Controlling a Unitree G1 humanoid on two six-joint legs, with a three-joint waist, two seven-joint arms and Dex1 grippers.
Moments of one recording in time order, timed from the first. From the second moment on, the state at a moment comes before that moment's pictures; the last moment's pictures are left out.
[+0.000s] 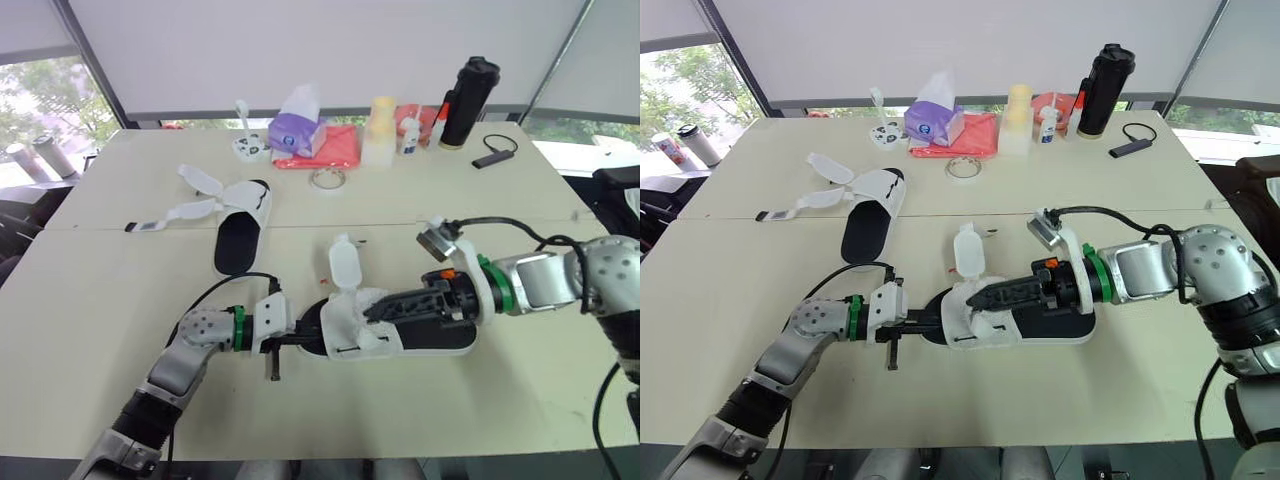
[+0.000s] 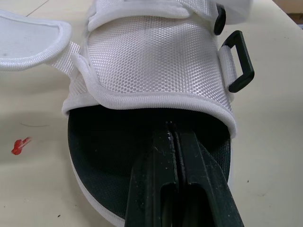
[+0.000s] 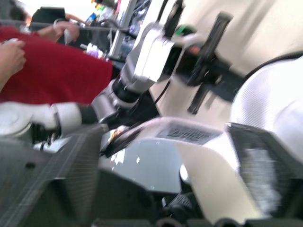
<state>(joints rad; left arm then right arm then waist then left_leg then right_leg) -0.29 0.48 -0.28 0.03 -0.19 -0.03 -1.11 -0.75 -0.98 0.25 0.03 1.88 1.34 0.38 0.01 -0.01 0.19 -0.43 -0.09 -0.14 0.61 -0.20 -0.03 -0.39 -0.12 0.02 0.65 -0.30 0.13</state>
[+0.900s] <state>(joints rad) -0.29 0.48 -0.29 0.02 -0.19 -0.01 -1.11 -0.74 -1.04 0.19 -0.31 1.06 1.20 0.95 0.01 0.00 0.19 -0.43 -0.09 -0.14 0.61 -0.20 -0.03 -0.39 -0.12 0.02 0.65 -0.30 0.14</state>
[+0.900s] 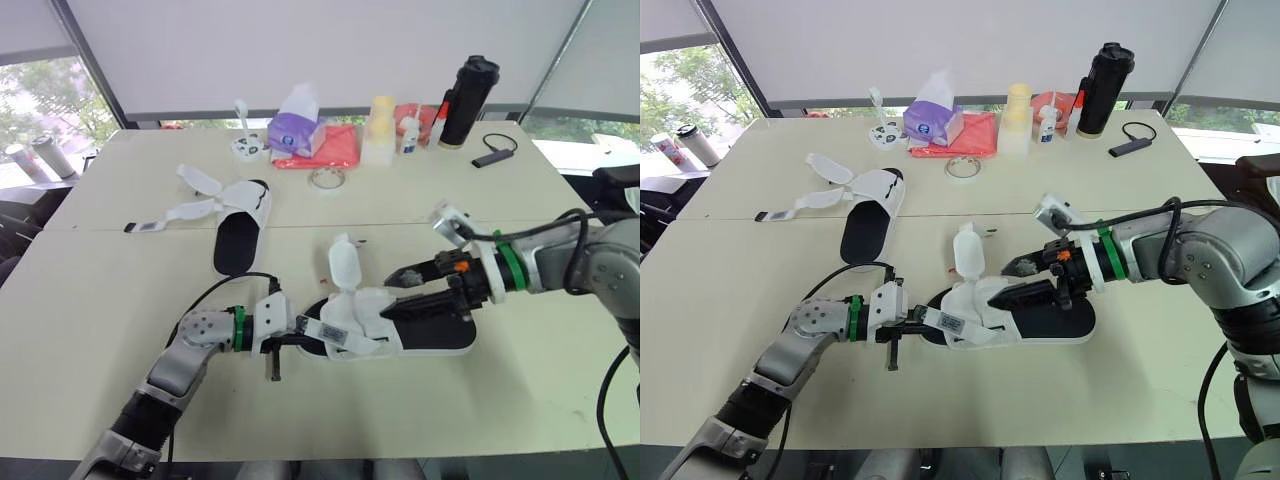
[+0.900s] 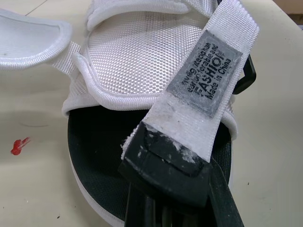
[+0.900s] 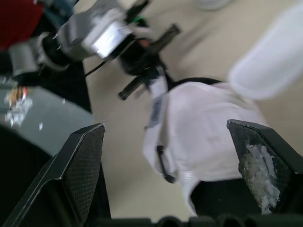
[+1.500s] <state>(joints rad) -0.29 0.47 -0.29 0.03 -0.19 -0.01 -1.11 -0.79 -0.86 0.43 -0.41 0.76 1.18 0.99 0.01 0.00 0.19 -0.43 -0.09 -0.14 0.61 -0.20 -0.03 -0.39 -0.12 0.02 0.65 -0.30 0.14</state>
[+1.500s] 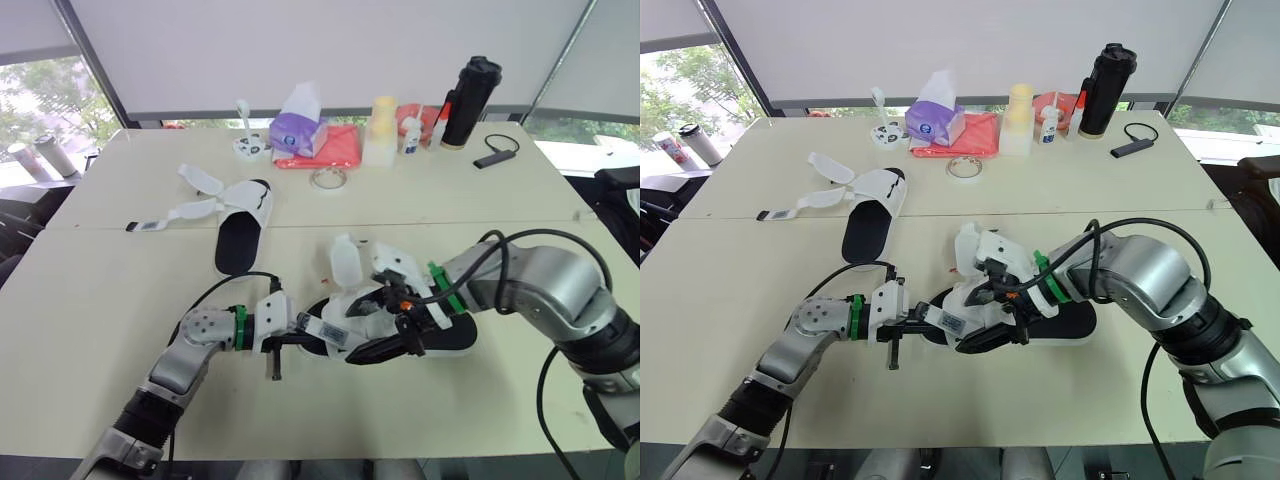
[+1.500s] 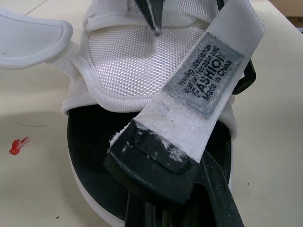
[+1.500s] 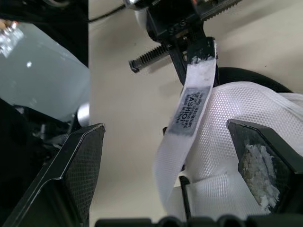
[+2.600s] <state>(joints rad) -0.29 0.47 -0.29 0.03 -0.19 -0.01 -1.10 -0.87 -0.68 0.37 -0.25 0.71 1.36 1.06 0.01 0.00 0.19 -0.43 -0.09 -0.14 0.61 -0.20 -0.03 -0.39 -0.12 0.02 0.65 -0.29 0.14</state>
